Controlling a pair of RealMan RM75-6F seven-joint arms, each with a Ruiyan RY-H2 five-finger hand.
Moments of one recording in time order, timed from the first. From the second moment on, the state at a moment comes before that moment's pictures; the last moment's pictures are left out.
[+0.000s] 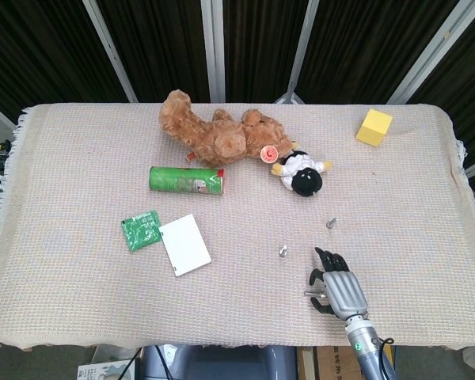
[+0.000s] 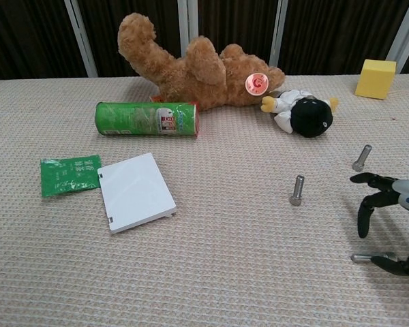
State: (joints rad) left arm 0.06 -0.96 -0.06 -1.81 1.37 1.59 0.09; right arm 0.33 -1.47 -0.05 -1.87 -1.15 1.29 -0.48
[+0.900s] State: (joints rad) left arm 0.06 -0.96 -0.06 -1.81 1.37 1.59 0.09; right arm 0.34 -1.48 -0.02 -1.86 -1.07 1.22 -0.51
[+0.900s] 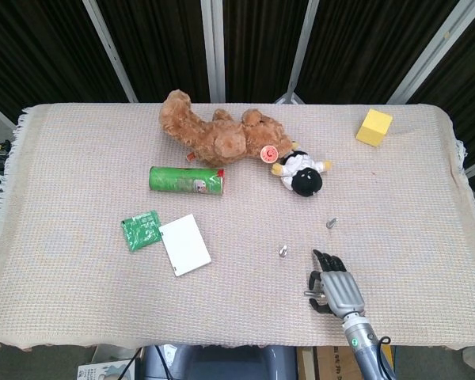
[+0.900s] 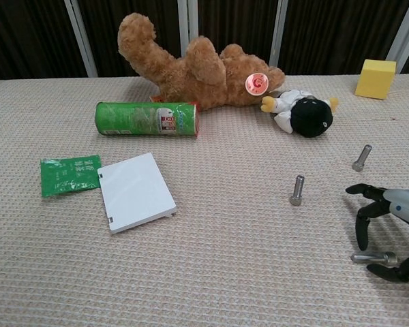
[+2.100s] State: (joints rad) left arm 0.06 -0.96 -0.06 -1.81 1.37 1.59 0.09; right arm 0.35 -1.49 0.00 -1.85 -1.03 1.19 -0.53
